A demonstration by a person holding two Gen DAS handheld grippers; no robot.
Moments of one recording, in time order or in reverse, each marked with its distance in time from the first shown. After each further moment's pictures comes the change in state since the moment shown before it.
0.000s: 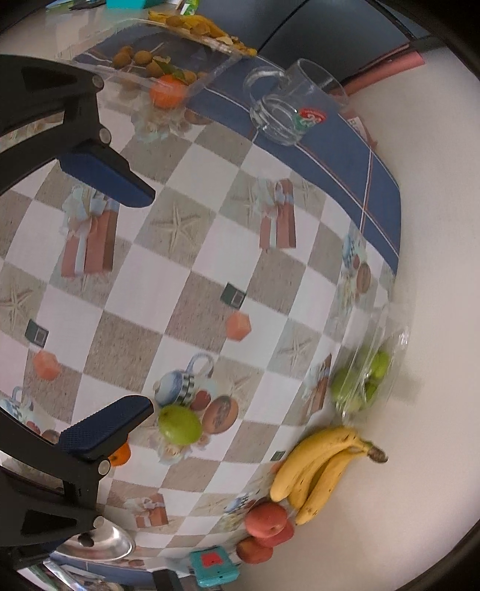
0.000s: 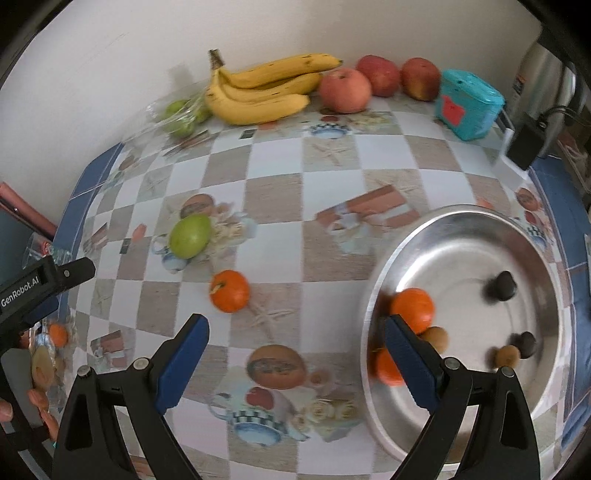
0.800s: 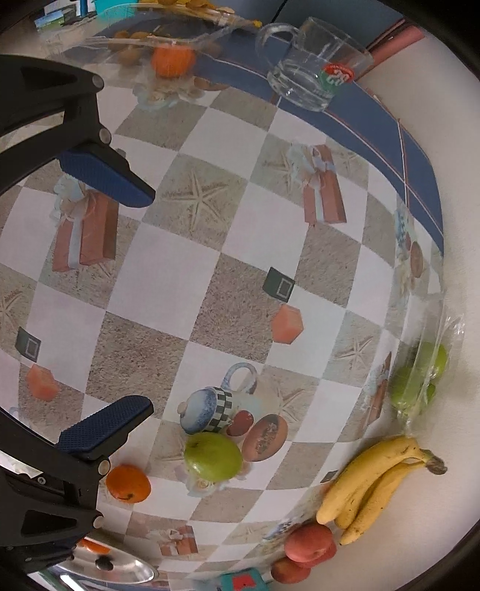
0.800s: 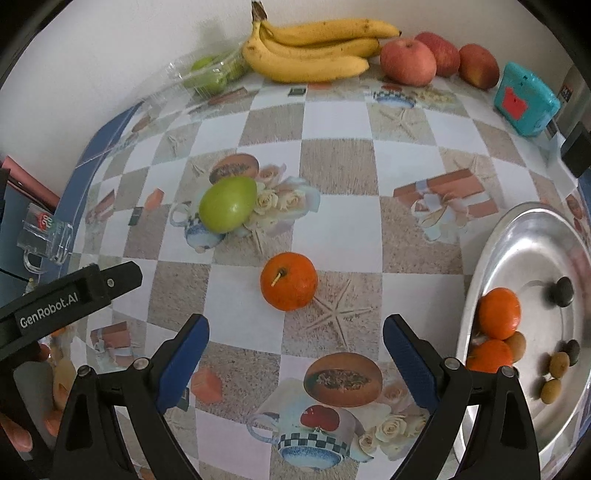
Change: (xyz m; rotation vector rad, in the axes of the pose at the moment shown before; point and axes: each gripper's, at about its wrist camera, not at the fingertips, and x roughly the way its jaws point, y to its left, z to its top) left arm 0.059 -0.016 -0.009 0.070 0.140 0.018; right arm 0.055 0.038 -0.002 -0.045 0.094 0.021
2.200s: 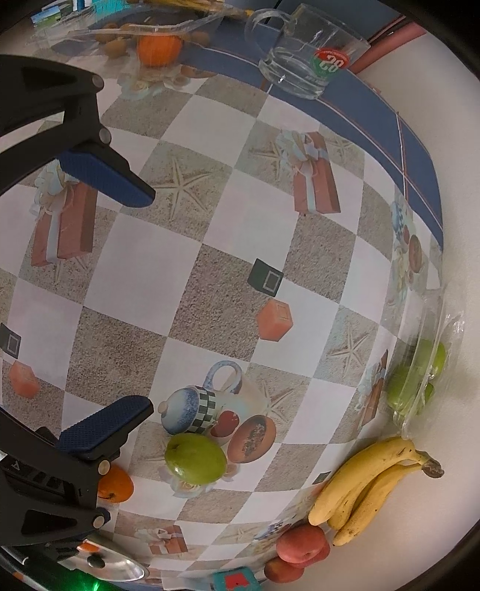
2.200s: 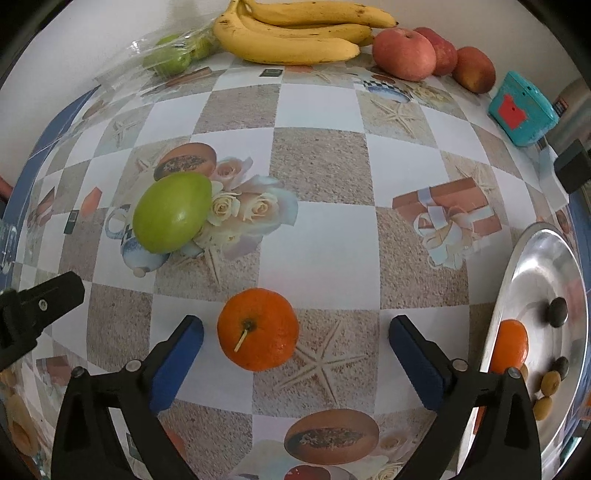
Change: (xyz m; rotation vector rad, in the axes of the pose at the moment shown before) left arm 0.012 0.001 0.012 -0.010 -0.014 -0.029; right arm 0.052 0.014 0.029 0.005 0.009 -0.195
